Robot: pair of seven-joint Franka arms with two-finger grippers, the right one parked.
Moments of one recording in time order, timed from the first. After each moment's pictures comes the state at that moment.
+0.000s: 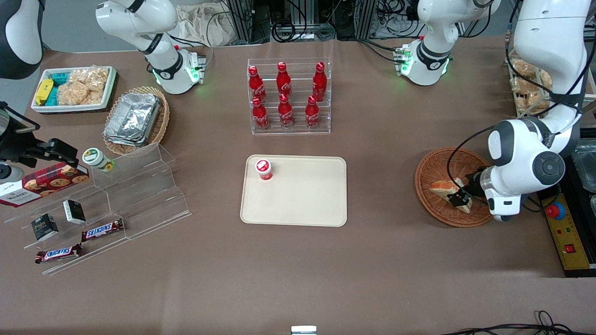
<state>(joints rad) 0.11 0.36 -0.11 -1.99 0.00 2.21 -0.79</state>
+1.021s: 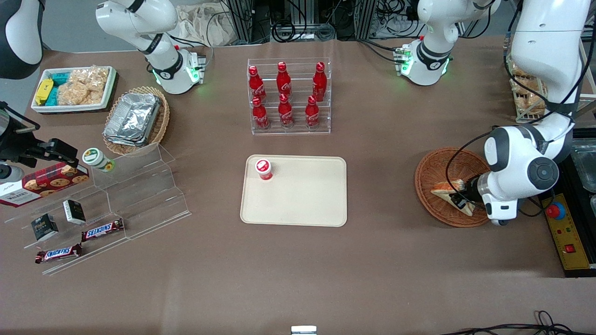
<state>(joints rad) 0.11 0.41 -0.10 -1.96 0.00 2.24 -0.79</state>
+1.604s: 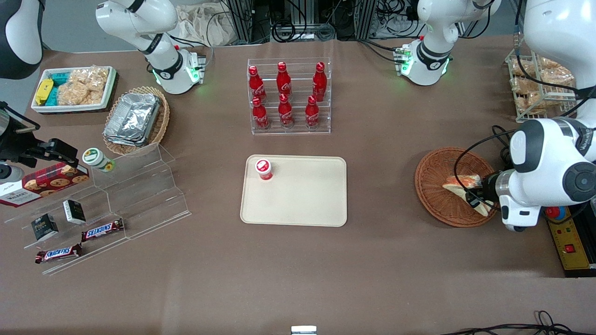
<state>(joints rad) 0.05 0.39 -0.13 -1.61 0.02 1.79 -0.75</state>
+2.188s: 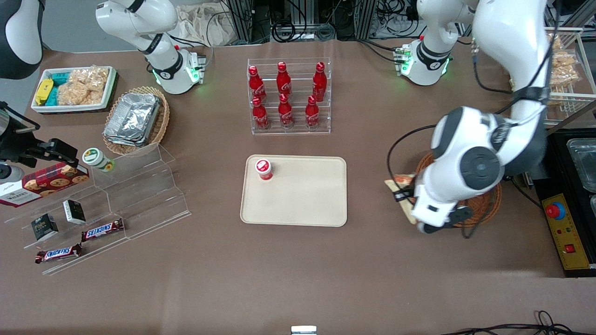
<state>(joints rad) -0.21 0.51 -0.20 -1.43 0.02 1.80 -0.69</state>
